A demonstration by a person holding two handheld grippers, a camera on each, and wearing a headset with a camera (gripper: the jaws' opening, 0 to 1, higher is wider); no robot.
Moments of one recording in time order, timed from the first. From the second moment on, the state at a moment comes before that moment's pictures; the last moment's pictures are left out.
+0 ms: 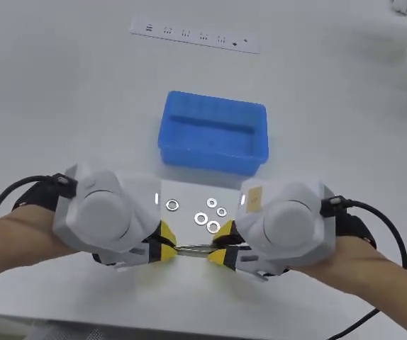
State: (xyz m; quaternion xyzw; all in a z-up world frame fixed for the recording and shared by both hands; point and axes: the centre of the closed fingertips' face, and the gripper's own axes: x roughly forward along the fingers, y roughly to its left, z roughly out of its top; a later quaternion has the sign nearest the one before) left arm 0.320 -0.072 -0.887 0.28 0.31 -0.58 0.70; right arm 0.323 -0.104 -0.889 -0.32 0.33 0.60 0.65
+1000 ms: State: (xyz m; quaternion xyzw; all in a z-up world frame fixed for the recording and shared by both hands) left arm 0.309 -0.075 -0.804 0.22 0.27 -0.61 0.71; right arm 0.318 -0.085 -0.855 -0.24 0.21 0.63 0.70
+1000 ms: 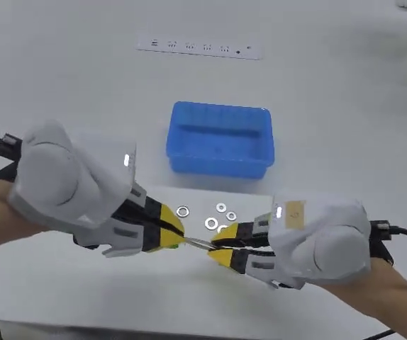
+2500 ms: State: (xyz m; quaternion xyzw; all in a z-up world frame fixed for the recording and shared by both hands) left arm 0.319 -0.126 -0.792 0.22 0.22 -0.63 0.71; right arm 0.319 -0.102 -0.850 -0.21 0.18 0.64 0.72
